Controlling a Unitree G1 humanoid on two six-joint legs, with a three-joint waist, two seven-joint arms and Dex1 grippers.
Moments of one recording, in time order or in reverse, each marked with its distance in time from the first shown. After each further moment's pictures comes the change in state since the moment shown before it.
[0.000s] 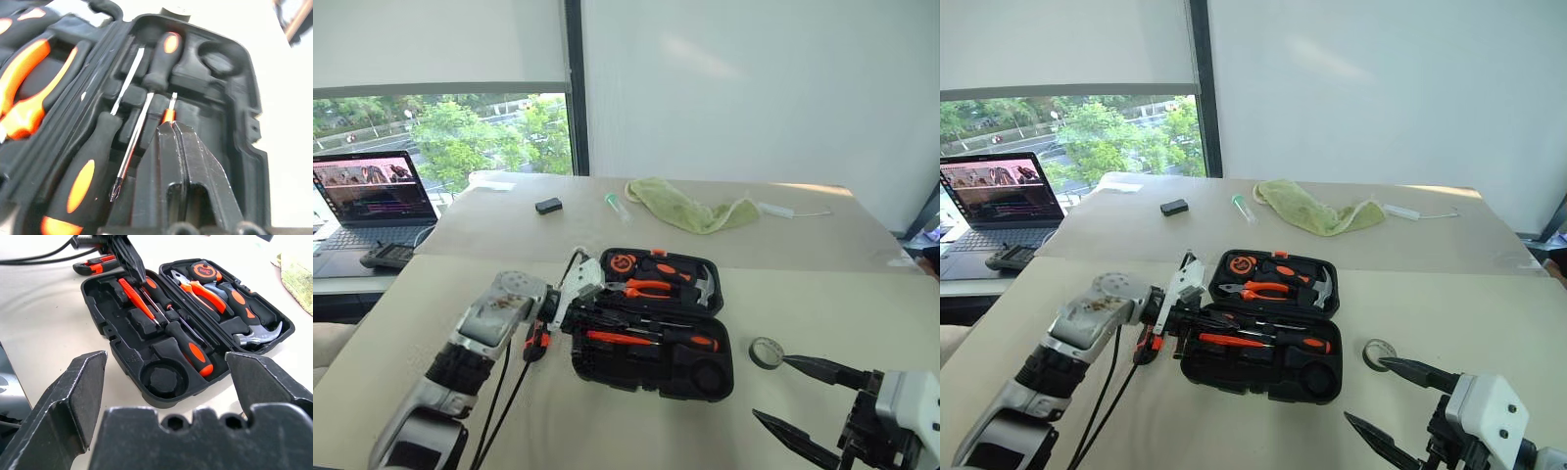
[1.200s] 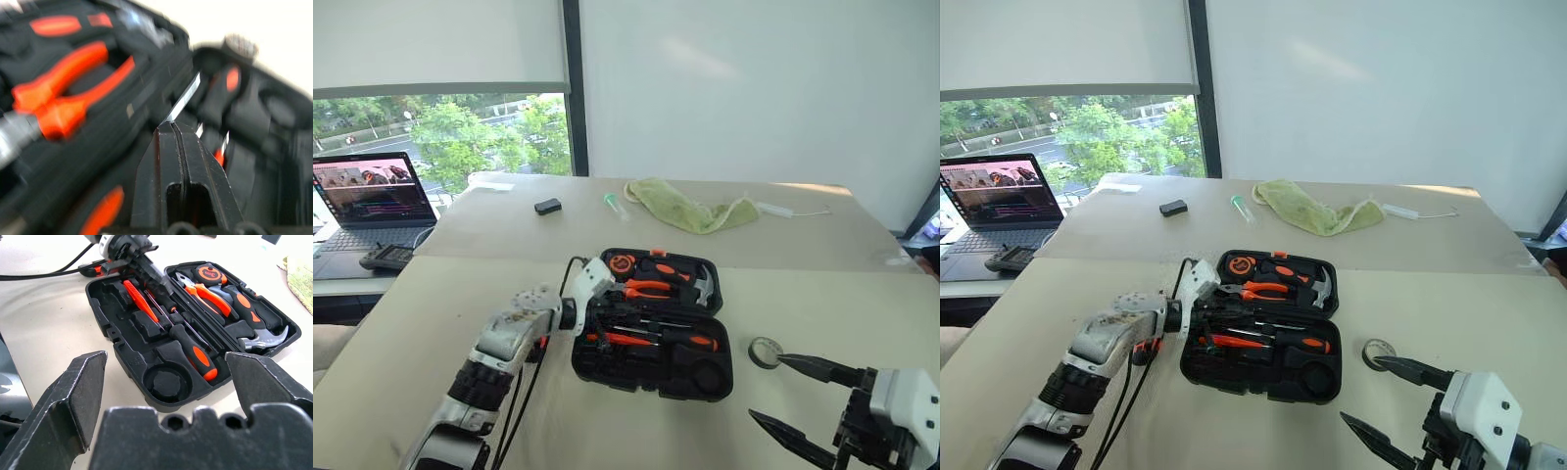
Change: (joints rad) left arm 0.046 -0.062 0.000 -0.003 -0.026 0.010 0.224; right arm -0.013 -0.023 0.021 0.001 0.008 0.000 -0.011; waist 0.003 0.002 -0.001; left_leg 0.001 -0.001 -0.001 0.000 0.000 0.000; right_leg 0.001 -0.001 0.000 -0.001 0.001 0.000
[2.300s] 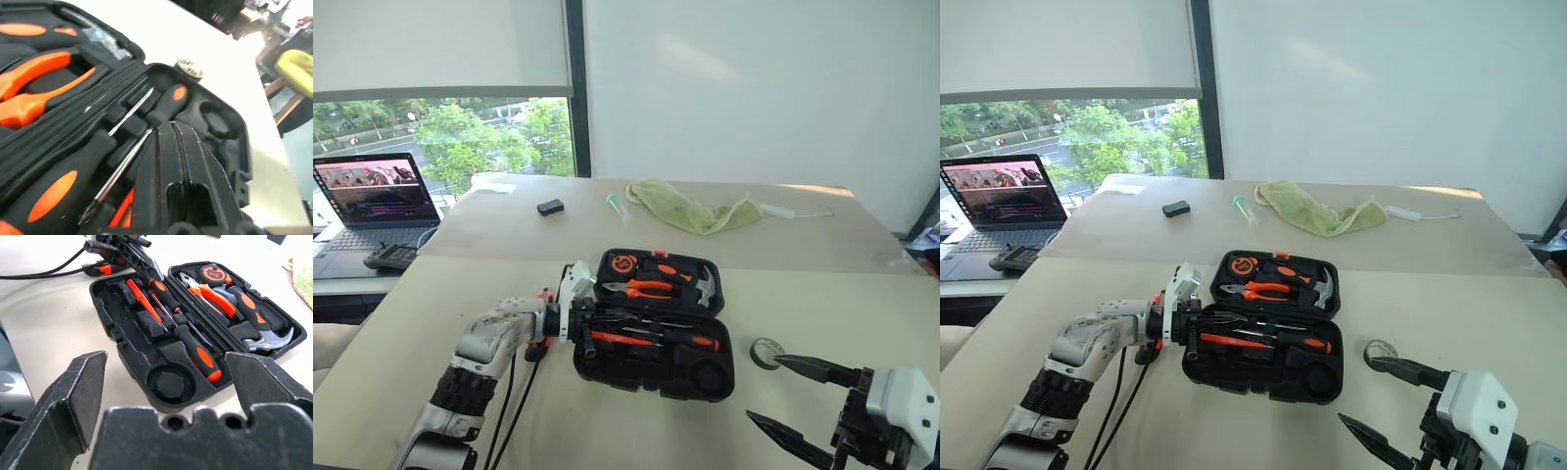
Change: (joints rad) left arm 0.027 0.003 0.088 0.000 -0.180 0.099 -0.072; right arm -0.007 -0.016 0.012 0.000 0.000 0.000 -0.003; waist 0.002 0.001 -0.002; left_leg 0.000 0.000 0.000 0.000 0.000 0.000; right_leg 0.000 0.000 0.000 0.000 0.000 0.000
